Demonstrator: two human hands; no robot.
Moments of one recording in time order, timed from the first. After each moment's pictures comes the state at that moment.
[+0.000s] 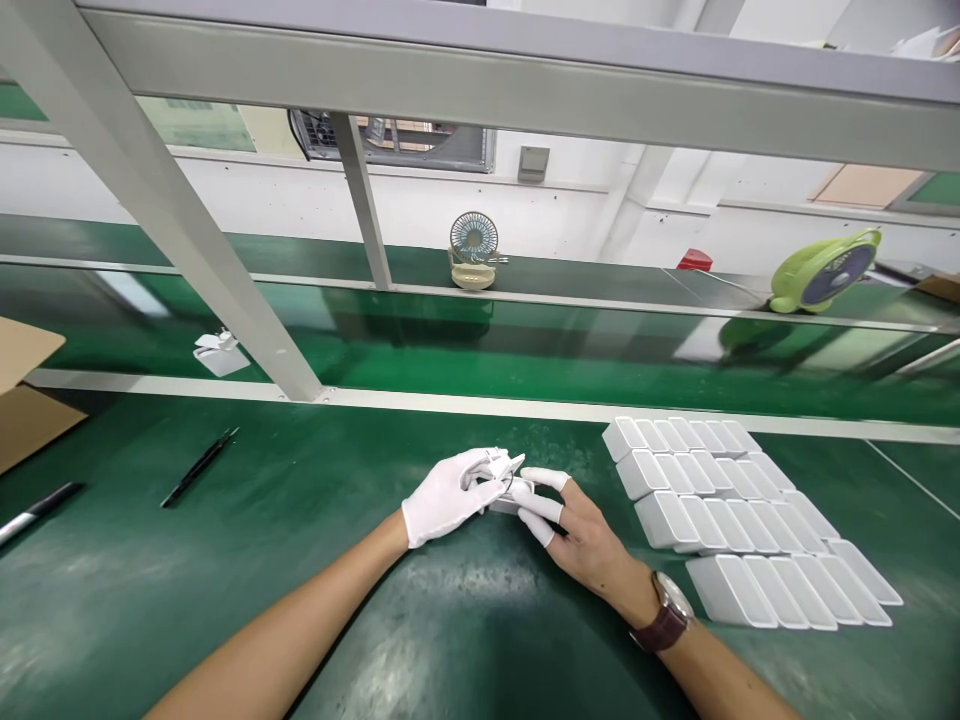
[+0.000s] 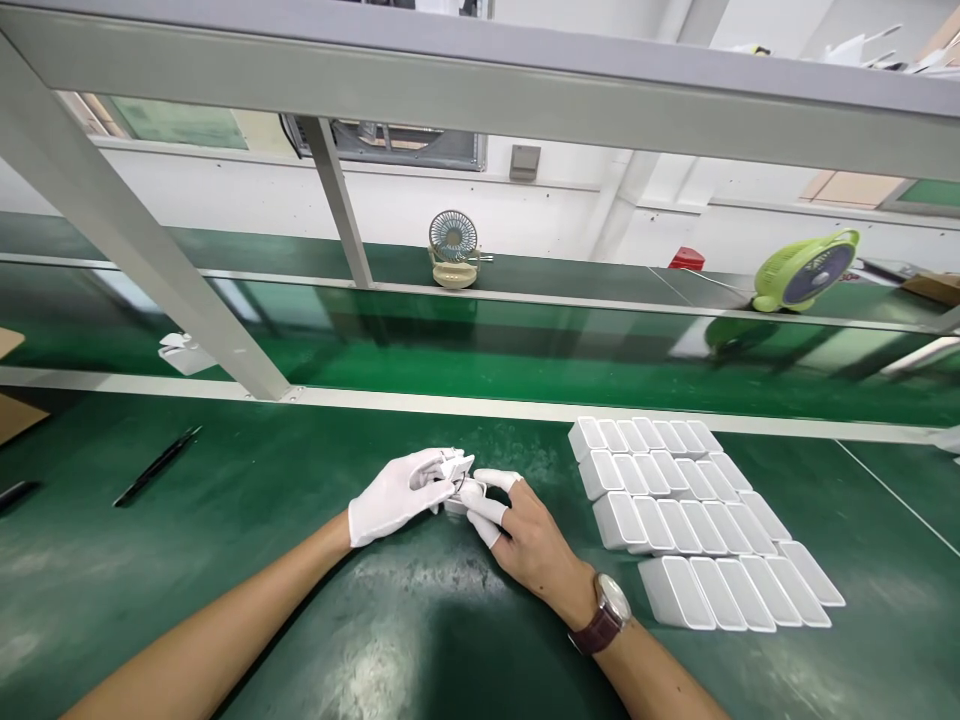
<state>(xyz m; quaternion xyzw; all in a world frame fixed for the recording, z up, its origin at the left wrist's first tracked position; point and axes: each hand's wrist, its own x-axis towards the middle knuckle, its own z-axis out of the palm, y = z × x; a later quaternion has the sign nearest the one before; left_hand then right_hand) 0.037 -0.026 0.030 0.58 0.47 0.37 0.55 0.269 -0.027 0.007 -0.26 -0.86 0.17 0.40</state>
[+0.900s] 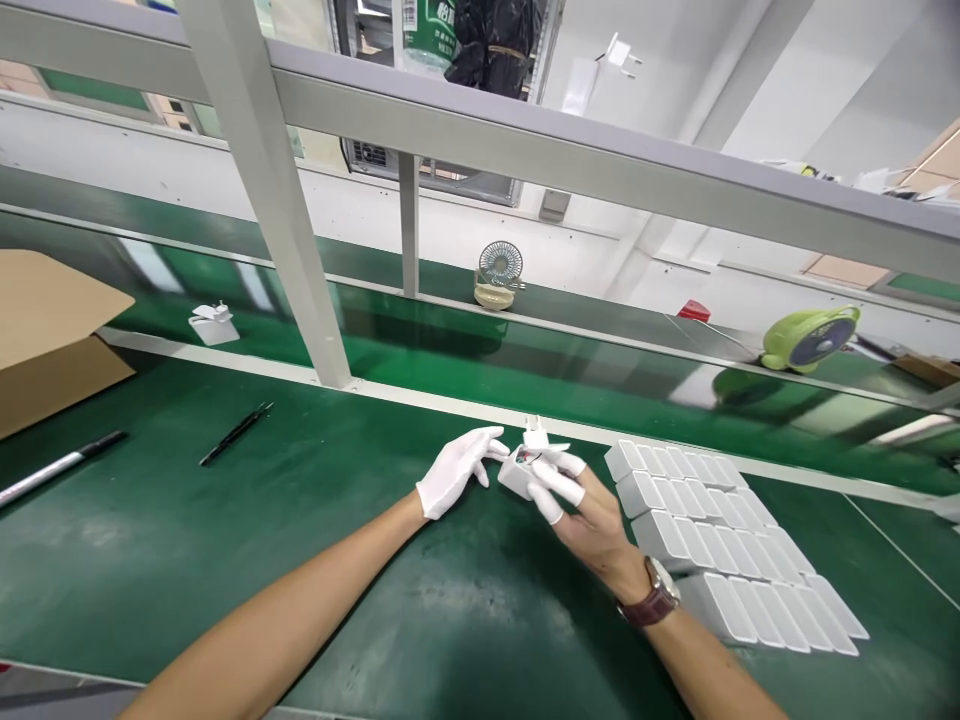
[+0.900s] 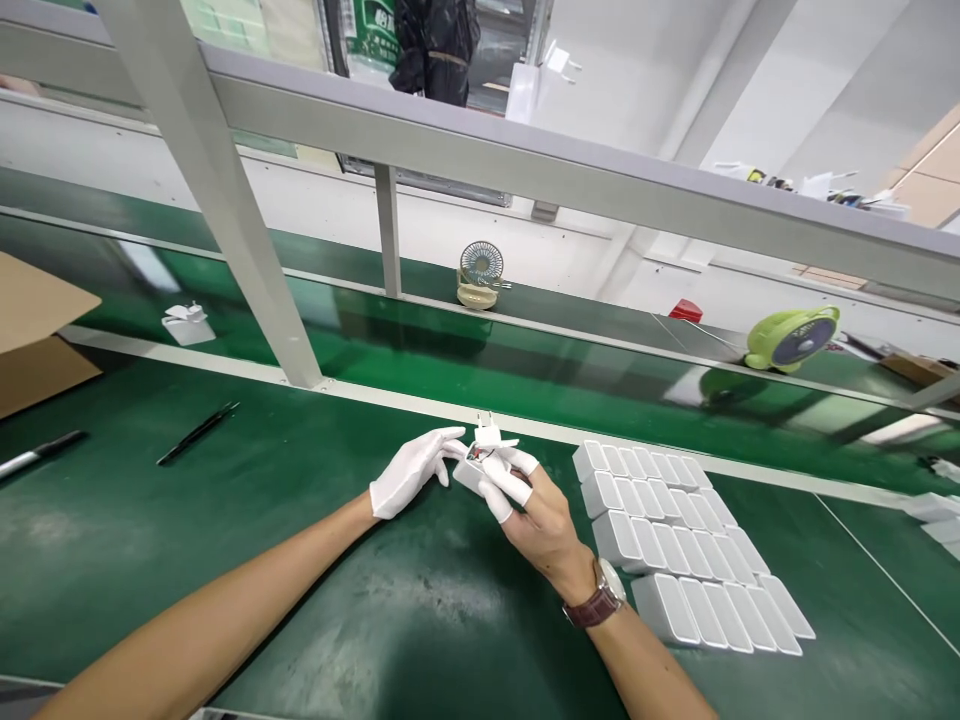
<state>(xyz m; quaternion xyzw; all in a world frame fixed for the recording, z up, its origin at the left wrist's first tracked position) 0.023 -0.017 0.022 0.52 0.40 0.53 0.54 0.250 -0.020 0.045 -0.22 -0.85 0.06 0.48</state>
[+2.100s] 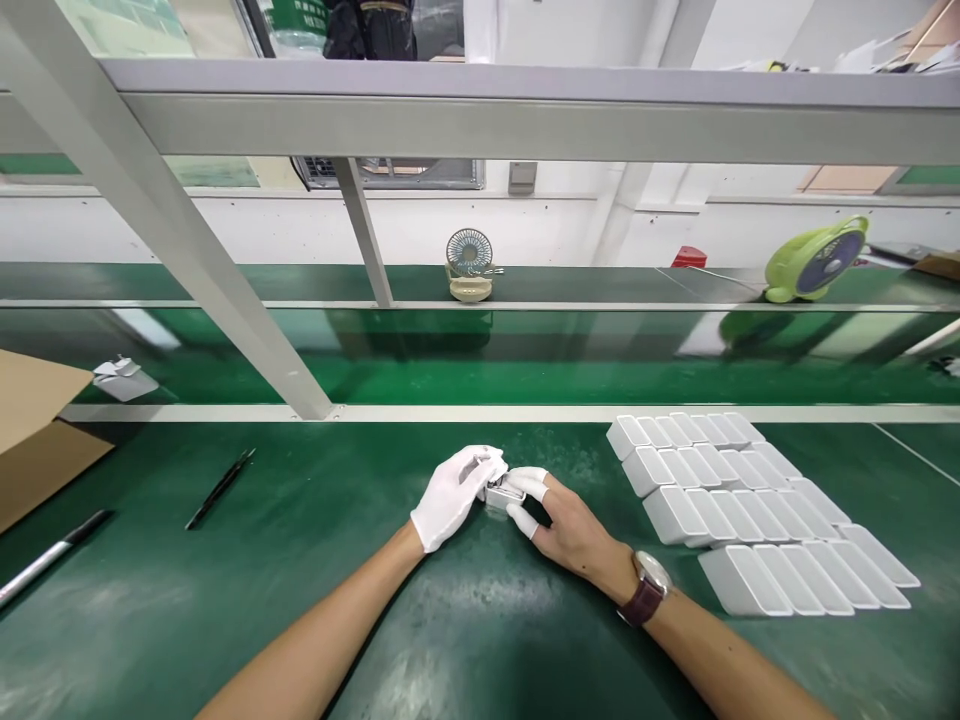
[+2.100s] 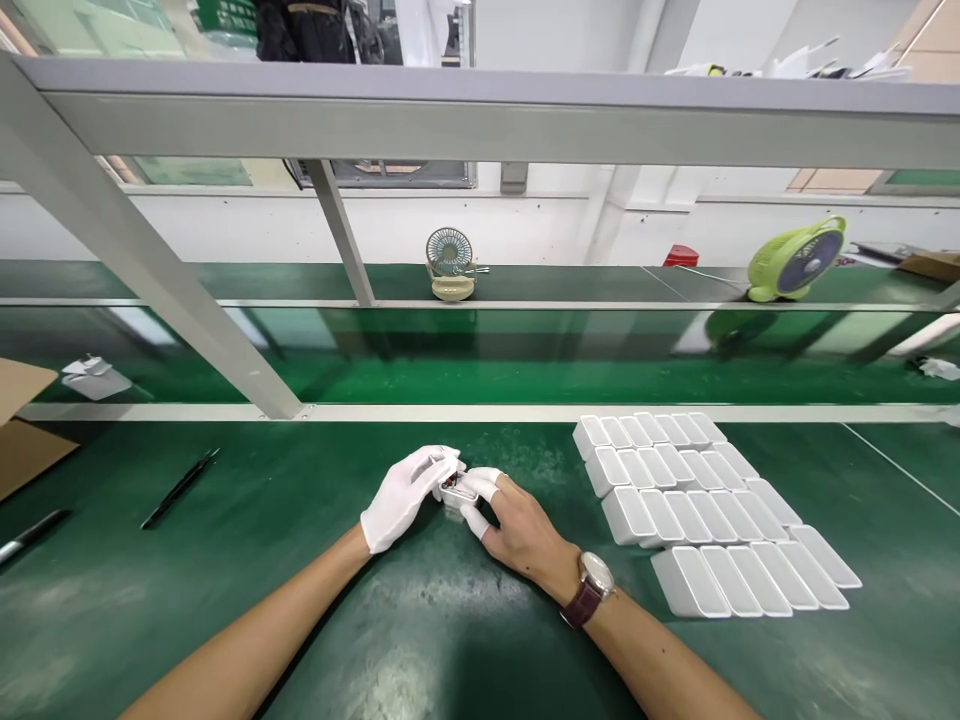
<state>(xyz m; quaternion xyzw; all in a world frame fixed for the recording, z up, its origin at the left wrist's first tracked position) 0.034 -0.024 0.036 0.56 0.50 0.44 0.49 0.242 -0.017 -0.004 -0.31 -0.83 0.28 0.37</state>
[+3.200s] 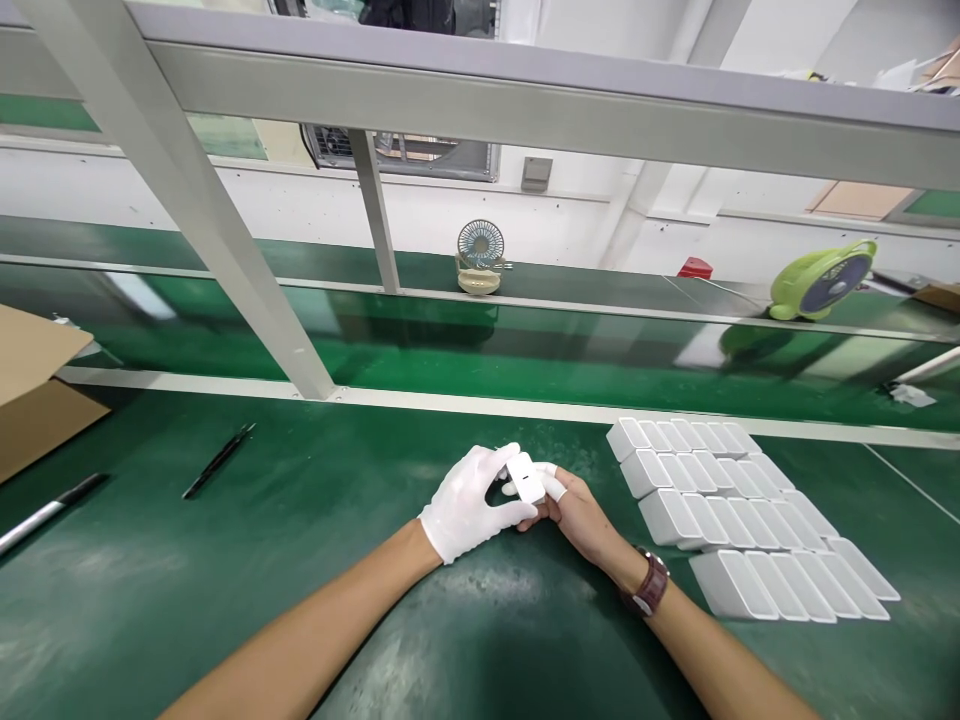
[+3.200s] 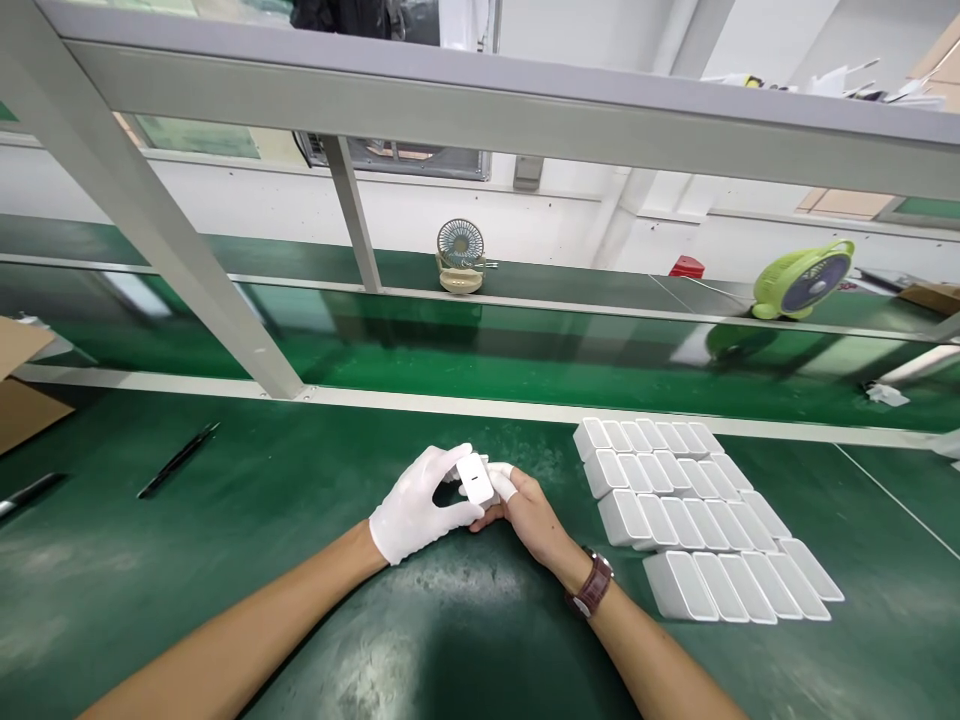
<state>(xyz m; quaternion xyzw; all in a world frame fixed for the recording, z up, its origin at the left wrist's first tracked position) 0.048 -0.041 0.018 0.78 0.46 0.40 0.16 0.241 -0.015 0.003 -0.32 -0.46 0.74 0.37</state>
